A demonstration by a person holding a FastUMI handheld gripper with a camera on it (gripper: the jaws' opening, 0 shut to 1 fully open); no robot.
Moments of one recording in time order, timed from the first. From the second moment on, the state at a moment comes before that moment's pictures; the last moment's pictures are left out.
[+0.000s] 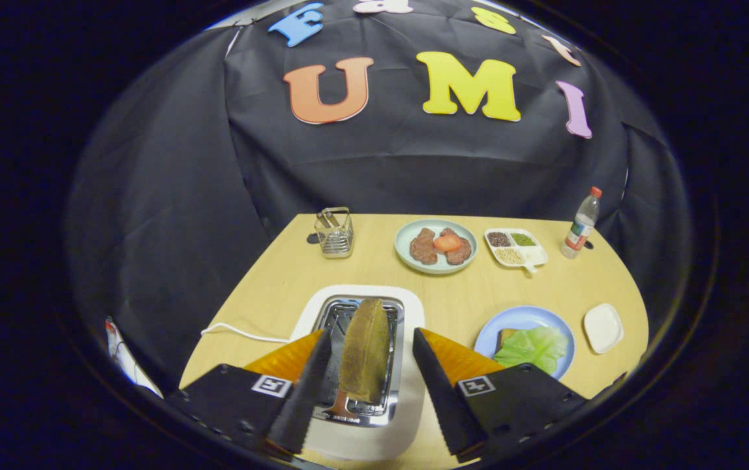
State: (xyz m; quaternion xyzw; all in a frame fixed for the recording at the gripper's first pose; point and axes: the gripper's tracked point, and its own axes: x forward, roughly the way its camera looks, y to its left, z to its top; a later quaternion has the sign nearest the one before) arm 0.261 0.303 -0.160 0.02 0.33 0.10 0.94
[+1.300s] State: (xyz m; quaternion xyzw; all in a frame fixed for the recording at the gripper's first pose) arm 0.190 0.254 0.053 0.02 0.20 0.13 0.97
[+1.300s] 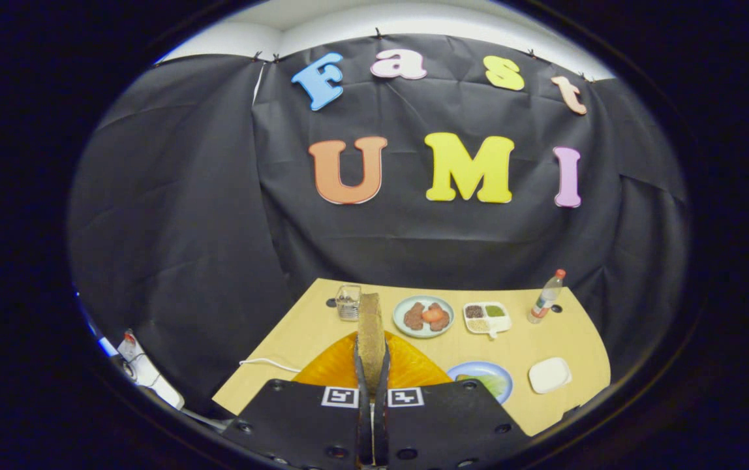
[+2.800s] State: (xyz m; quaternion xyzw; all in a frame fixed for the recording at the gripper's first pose) arm 0.281 0.115 -0.181 0.12 0.26 0.09 0.95
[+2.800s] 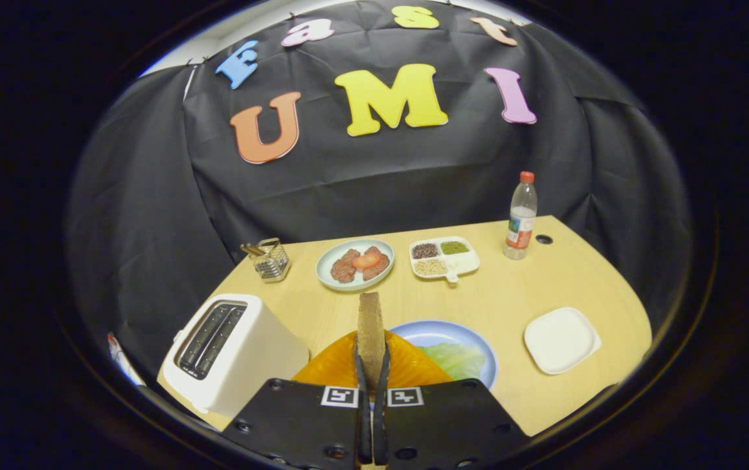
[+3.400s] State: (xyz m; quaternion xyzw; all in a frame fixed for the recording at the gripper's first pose) arm 0.303 0.069 -0.254 0.14 0.31 0.07 0.94
